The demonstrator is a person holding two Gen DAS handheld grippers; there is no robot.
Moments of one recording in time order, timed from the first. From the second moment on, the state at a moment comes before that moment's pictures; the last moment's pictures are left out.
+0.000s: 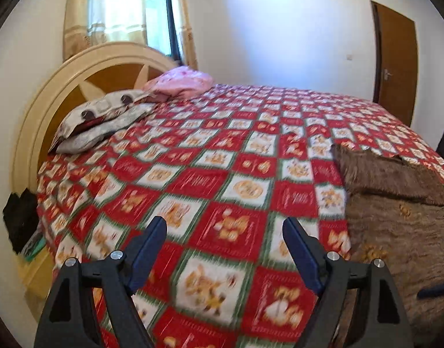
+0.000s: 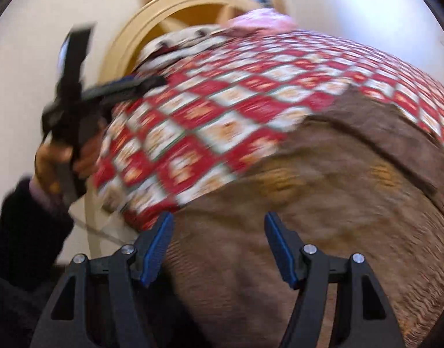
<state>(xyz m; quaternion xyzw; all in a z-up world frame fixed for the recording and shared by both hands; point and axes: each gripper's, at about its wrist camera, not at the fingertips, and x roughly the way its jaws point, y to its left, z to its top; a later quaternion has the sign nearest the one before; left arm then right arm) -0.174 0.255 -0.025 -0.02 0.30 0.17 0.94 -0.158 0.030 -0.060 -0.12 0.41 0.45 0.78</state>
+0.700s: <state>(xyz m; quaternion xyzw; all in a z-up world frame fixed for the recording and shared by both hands) -0.202 0.249 -0.031 0.00 0.28 0.11 0.95 -0.188 0.076 -0.111 -0.23 0.43 0.48 0.73</state>
